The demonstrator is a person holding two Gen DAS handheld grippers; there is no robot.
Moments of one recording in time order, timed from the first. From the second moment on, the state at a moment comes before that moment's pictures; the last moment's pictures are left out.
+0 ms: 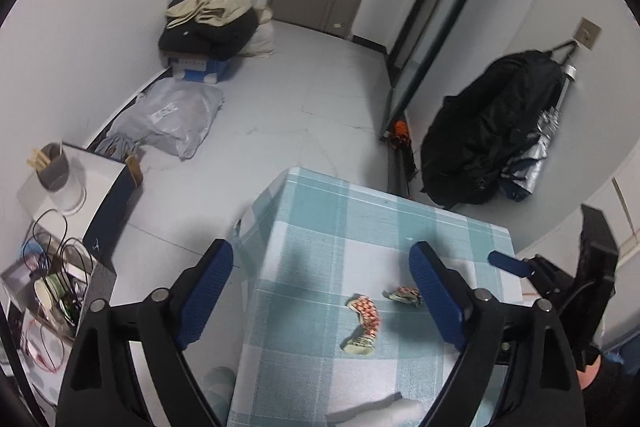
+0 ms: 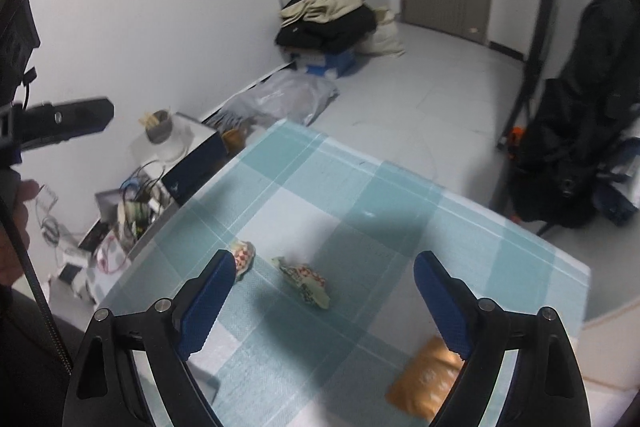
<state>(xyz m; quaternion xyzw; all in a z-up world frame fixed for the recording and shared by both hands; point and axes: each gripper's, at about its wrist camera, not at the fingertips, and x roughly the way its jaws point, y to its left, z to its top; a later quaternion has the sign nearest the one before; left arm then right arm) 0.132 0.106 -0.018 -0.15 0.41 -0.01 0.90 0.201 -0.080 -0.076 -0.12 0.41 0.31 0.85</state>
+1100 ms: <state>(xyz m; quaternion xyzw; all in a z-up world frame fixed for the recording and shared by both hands) 0.159 0.108 -0.051 -0.15 0.47 0.03 0.87 0.208 -0.055 -0.131 -0.18 0.47 0.32 0.80</state>
